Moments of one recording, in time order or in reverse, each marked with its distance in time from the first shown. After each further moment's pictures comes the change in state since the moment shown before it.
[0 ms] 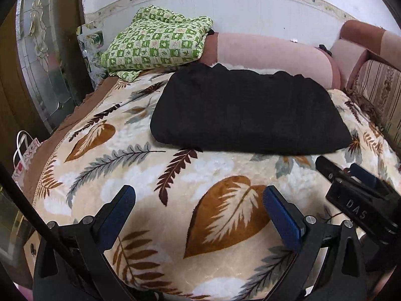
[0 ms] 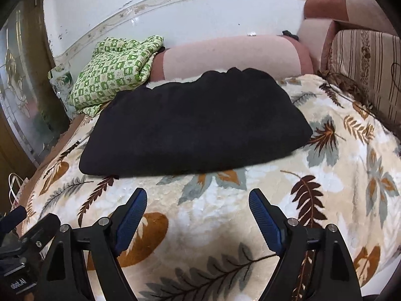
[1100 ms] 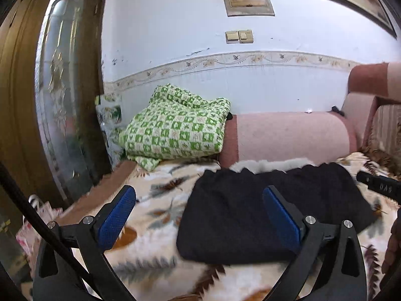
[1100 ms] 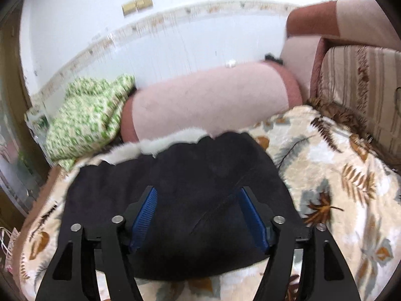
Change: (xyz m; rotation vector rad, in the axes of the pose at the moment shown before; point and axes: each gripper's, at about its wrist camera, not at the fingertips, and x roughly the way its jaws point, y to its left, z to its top) left arm -0.017 0.029 0.093 -0.002 -0.451 0.071; right arm 0.022 -0.044 0.121 0.086 -0.178 -0.046
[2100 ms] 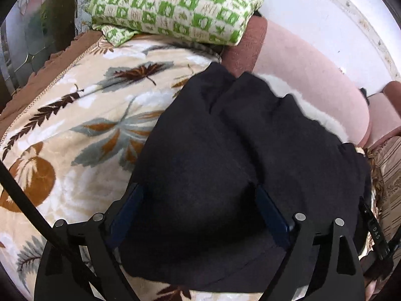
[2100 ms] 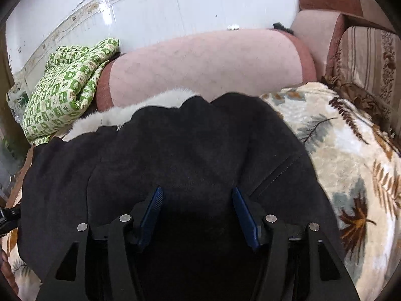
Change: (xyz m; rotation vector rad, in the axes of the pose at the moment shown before) left arm 0.239 0.035 -0.043 -0.326 0.646 -0.162; right arm 0.144 -0.014 -0.008 -0.053 0.166 -0.082
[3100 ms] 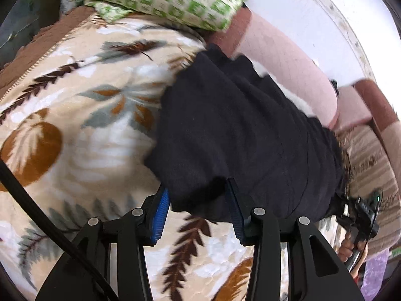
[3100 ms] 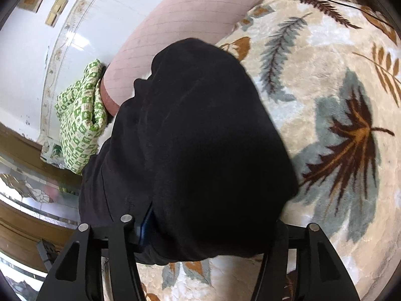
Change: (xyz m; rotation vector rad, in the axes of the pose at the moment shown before) left arm -0.034 0.061 -0.023 -0.024 0.116 -0.202; right arm -0.007 -0.123 -0.023 0.463 0.297 0.331
